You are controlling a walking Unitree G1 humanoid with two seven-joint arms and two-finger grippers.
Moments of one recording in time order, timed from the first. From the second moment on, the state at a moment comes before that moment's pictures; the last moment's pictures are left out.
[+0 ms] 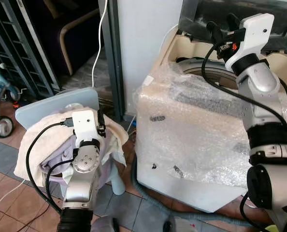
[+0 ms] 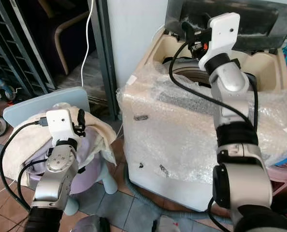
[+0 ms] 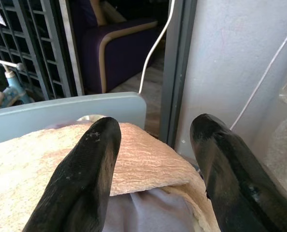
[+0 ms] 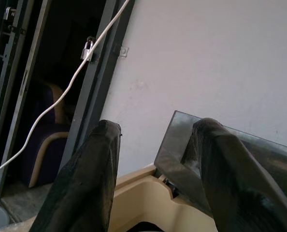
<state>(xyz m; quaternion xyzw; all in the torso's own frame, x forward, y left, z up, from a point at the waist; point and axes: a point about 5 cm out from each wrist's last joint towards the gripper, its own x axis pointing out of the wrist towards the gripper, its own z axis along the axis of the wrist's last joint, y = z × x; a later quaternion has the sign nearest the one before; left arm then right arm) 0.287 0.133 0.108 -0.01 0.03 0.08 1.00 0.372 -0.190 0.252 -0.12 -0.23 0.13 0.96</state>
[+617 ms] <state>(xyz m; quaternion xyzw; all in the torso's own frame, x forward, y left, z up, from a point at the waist) 0.292 0.127 0.117 -0.01 0.02 0.07 1.00 0.354 -0.156 0.242 -0.07 -0.22 0.16 0.96</state>
